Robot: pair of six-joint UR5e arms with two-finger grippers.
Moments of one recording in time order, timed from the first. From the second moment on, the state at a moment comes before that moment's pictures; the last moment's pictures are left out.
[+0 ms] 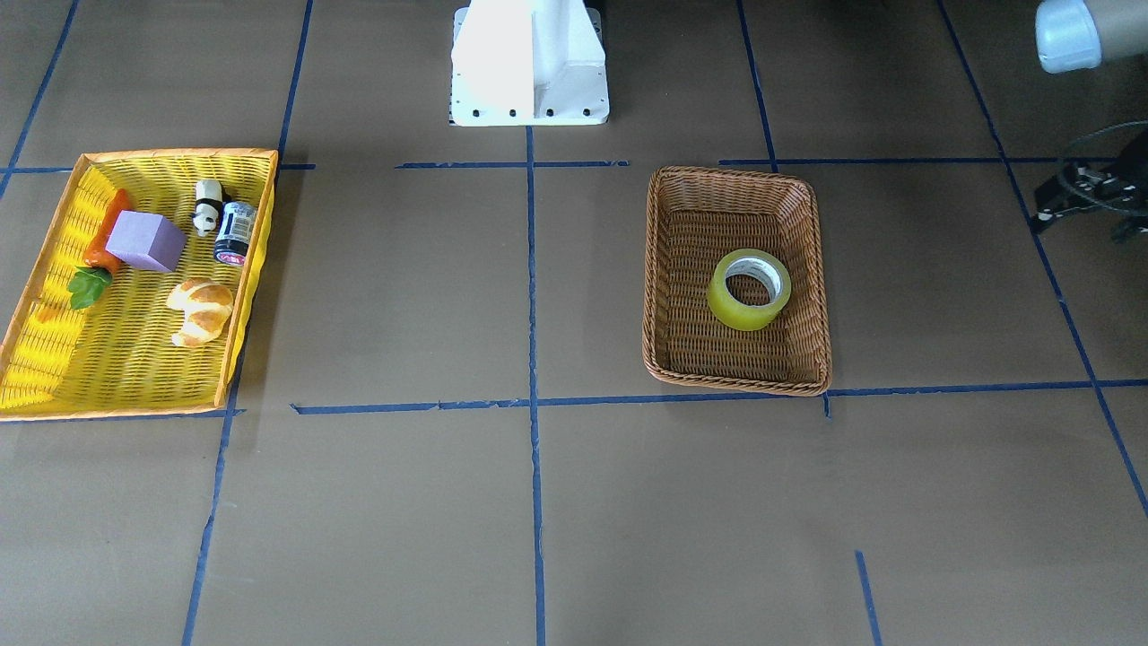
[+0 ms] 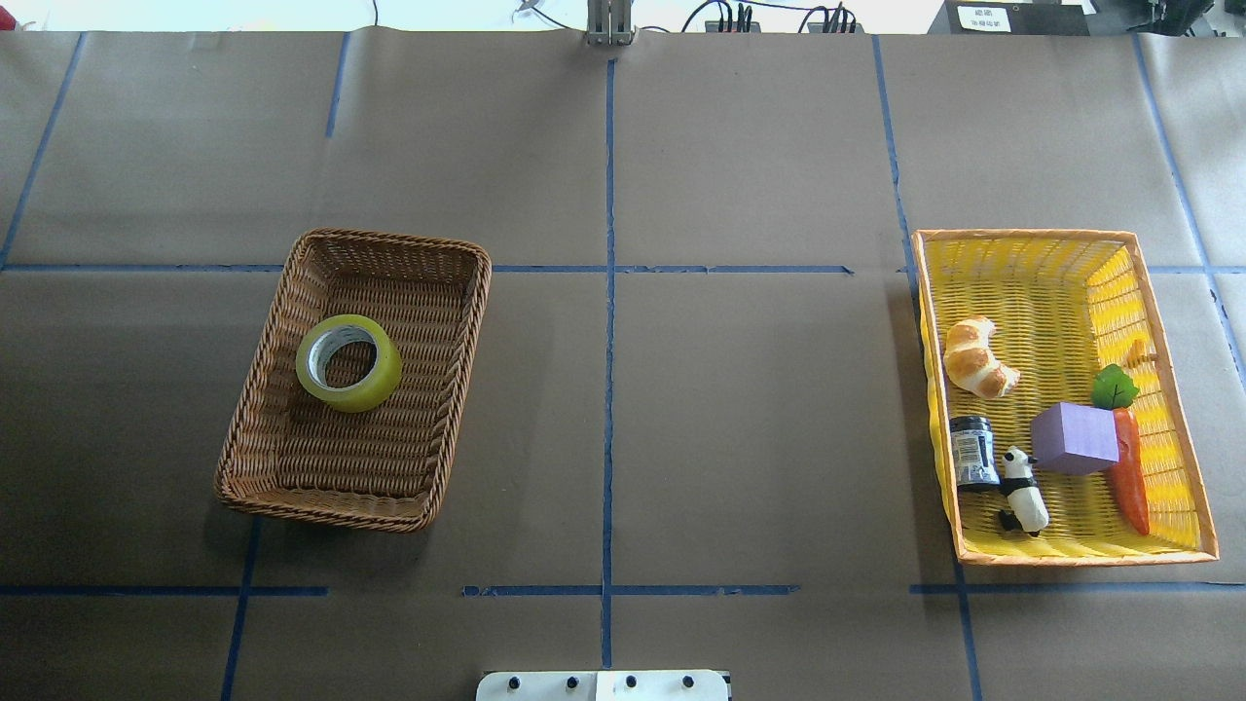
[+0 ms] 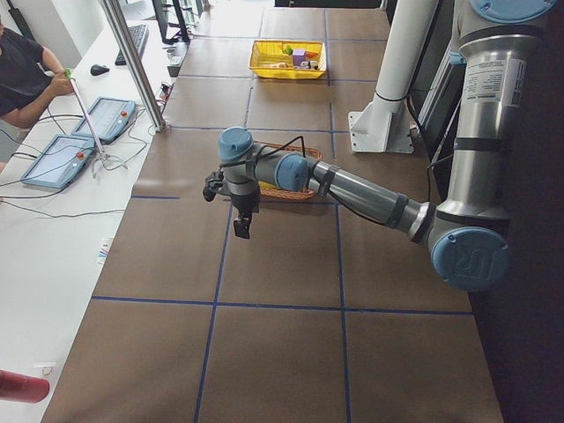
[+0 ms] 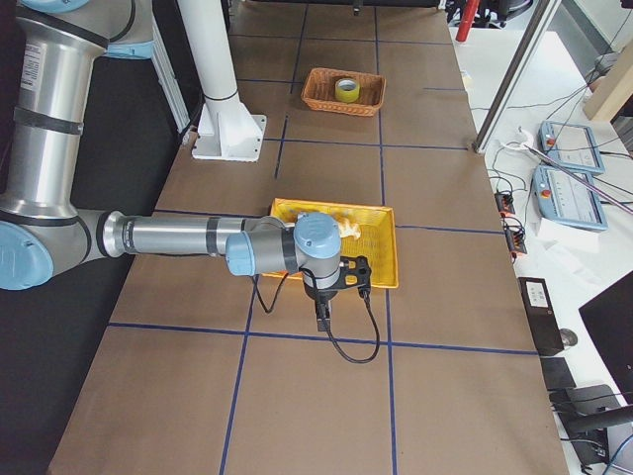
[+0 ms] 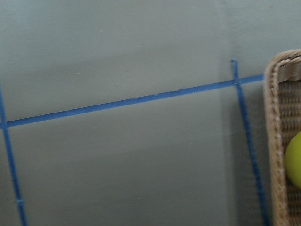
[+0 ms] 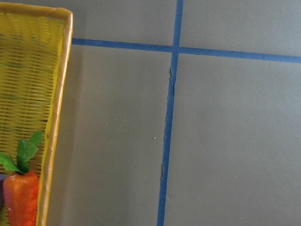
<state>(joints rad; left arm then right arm) -1.35 -1.60 -1.82 -1.46 -2.33 -0.09 1.53 -1.82 1.82 -1.45 2.36 0.05</state>
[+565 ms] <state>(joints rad) -1.49 -1.59 -1.58 -1.57 -2.41 0.08 1.61 -1.79 1.75 -1.48 2.52 0.05</state>
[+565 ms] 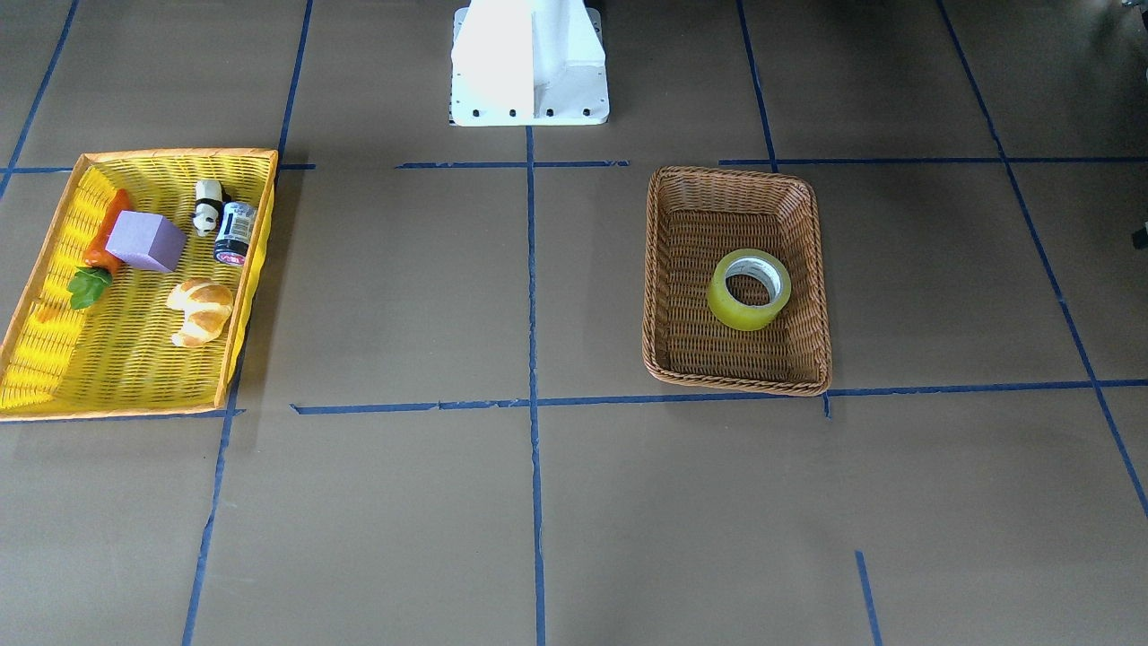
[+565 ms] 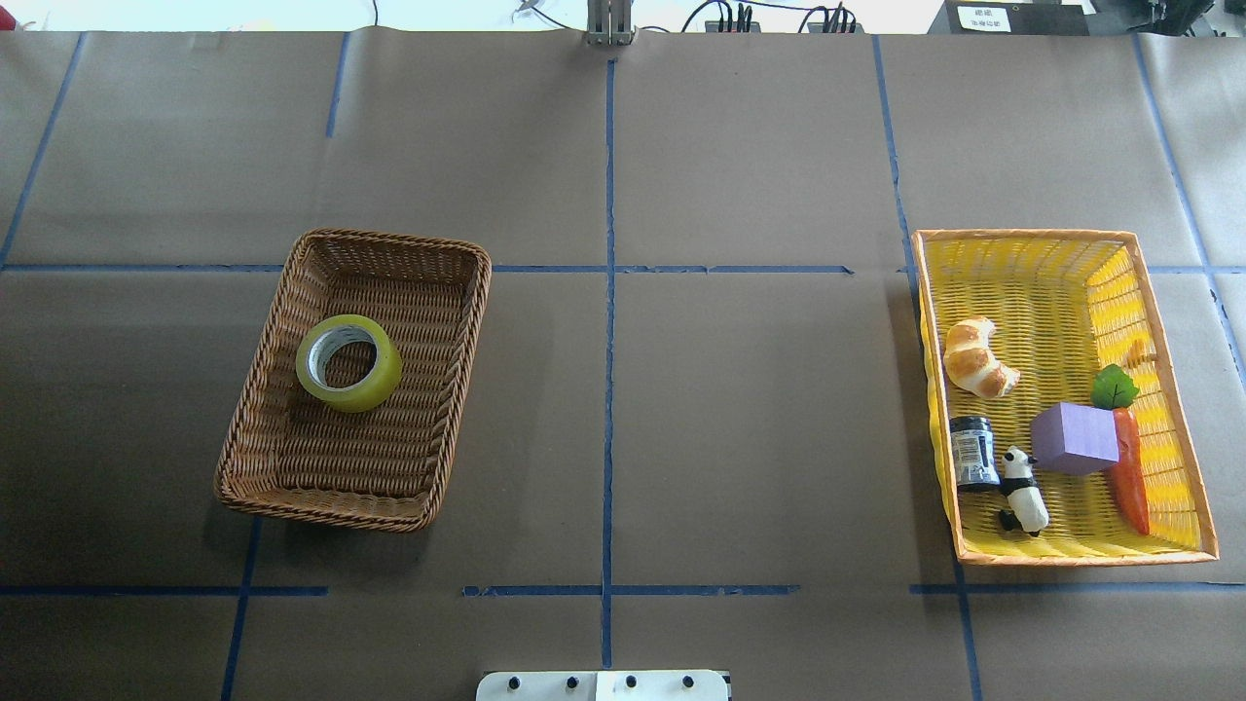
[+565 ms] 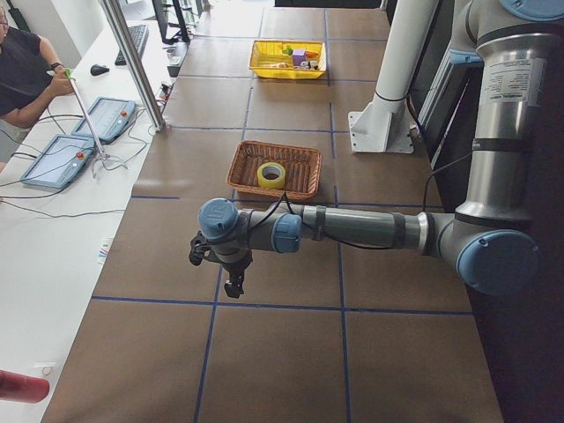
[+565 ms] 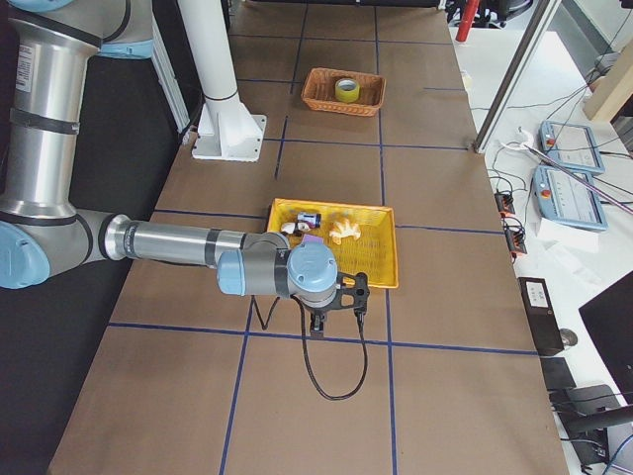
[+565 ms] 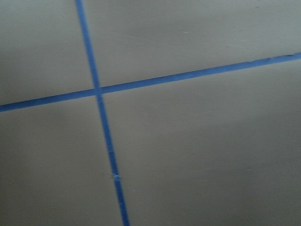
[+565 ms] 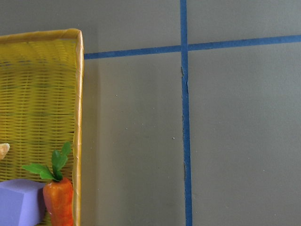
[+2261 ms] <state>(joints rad) -1.62 -1.60 -1.56 -1.57 -2.36 0.18 1.61 -1.65 1.72 -1.57 2.42 0.05</state>
